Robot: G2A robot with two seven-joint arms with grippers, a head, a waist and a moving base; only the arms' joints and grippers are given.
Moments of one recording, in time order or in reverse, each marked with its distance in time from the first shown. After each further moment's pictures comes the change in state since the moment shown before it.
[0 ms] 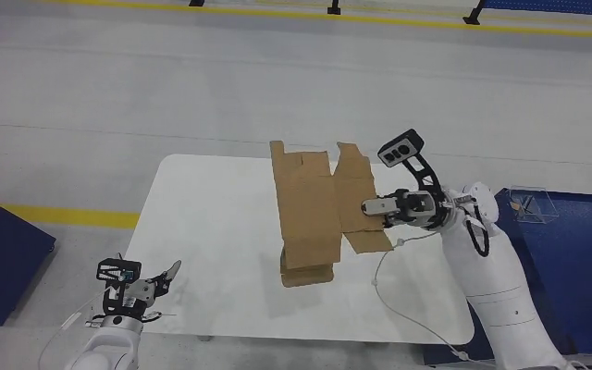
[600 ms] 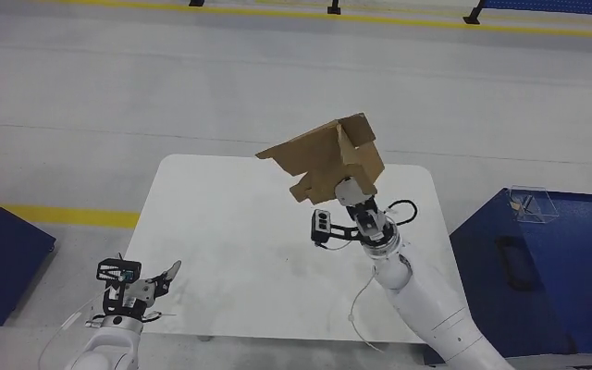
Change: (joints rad) left arm 0.000 0.000 0.000 0.000 0.000 0.000 0.000; right arm -0.107 -0.071 -0.363 0.069 1.539 1.018 -0.846
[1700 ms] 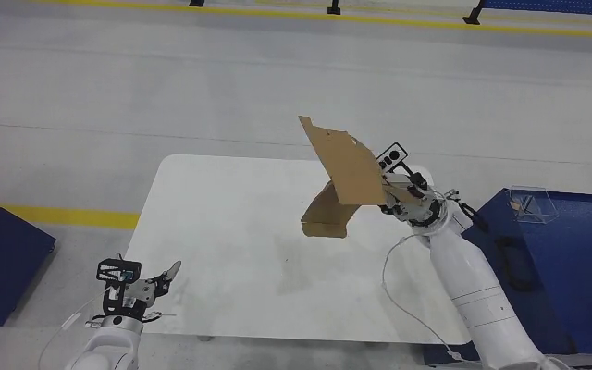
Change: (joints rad) left arm 0.000 0.000 0.000 0.000 0.000 0.000 0.000; right arm 0.108 0.020 0.316 0.117 -1.350 -0.917 0.875
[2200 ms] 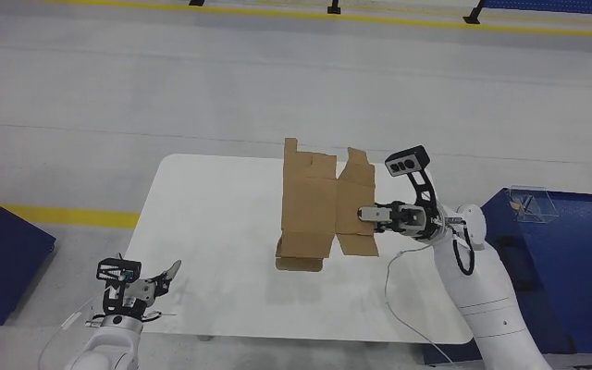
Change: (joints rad) left arm 0.000 0.000 0.000 0.000 0.000 0.000 0.000; right arm -0.079 0.017 0.088 -0.176 -0.331 -0.436 -0.040
